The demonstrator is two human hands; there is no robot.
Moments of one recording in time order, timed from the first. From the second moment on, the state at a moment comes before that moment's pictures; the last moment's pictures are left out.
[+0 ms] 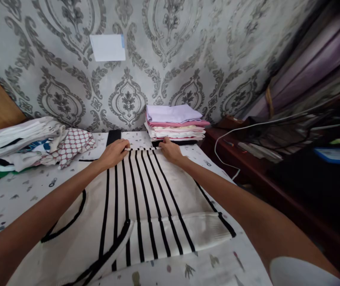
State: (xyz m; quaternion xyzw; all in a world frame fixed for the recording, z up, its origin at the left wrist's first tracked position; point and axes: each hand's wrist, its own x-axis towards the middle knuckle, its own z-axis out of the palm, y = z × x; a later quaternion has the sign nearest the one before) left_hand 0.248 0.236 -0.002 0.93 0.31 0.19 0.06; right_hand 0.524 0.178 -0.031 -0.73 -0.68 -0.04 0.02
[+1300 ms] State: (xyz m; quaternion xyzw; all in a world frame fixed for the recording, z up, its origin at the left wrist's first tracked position) left_hand 0.135 0.214 -0.021 0.93 0.34 0.10 0.02; right_hand 0.546 0.073 -0.046 -0.71 -0.69 -0.09 0.03
